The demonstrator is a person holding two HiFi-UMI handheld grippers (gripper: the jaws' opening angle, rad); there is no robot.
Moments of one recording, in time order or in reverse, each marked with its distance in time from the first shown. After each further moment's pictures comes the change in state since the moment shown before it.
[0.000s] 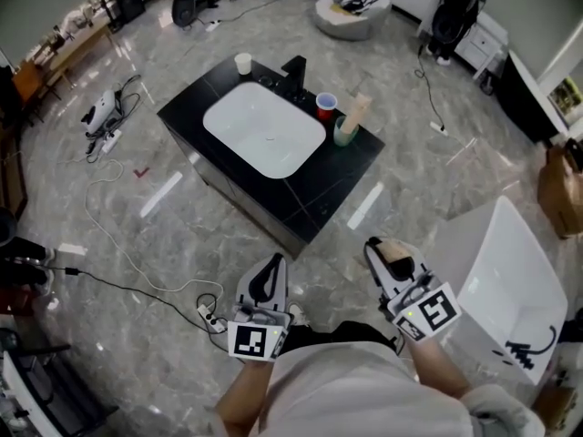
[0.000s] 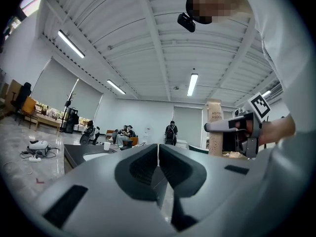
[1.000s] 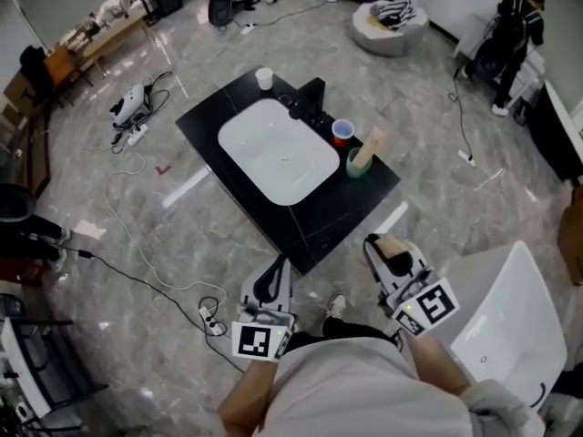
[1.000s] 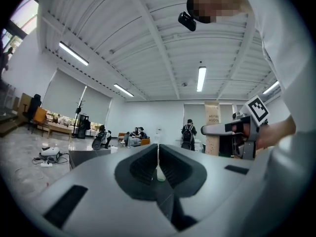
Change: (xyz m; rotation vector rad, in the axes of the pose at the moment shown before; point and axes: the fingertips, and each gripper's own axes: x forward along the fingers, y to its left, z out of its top) left arm 0.089 -0.001 0.006 0.051 -0.007 0.144; right arm 0.060 -0.099 0.007 0.041 -0.034 0.152
